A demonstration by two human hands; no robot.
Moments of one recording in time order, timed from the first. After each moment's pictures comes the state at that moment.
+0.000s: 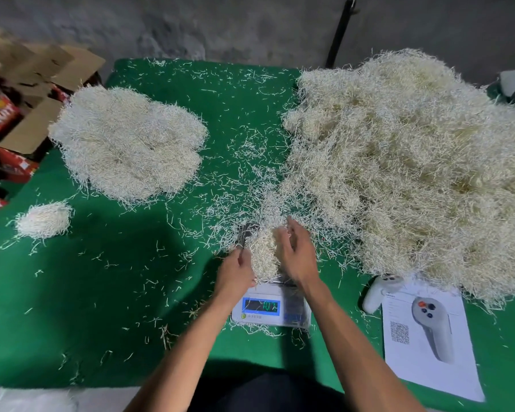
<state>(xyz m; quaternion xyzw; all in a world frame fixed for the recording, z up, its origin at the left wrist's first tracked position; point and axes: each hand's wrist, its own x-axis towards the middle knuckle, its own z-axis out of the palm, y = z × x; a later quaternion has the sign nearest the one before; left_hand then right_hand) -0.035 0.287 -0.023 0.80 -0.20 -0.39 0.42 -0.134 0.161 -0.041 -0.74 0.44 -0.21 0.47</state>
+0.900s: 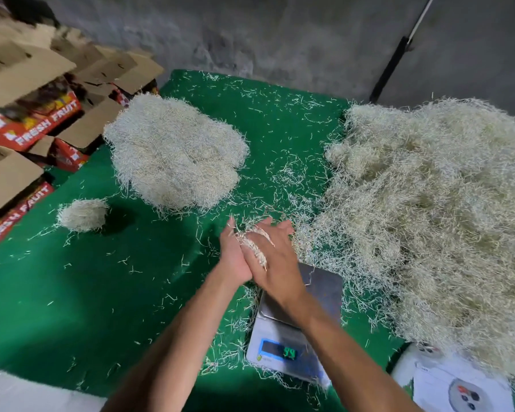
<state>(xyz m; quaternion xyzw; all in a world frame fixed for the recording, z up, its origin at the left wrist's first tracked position) 0.076 0.232 0.014 0.34 0.14 -0.56 0.74 -0.022 0.169 -0.016 -0.91 0.13 -0.31 0.26</state>
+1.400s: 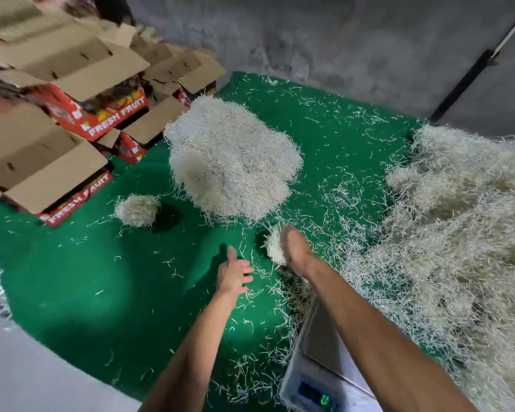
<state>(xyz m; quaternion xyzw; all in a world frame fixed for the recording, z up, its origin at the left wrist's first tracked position) 0.157 0.306 -0.064 0.72 0.13 -0.38 0.57 0.120 0.149 -0.022 -0.68 0.37 0.05 0.63</state>
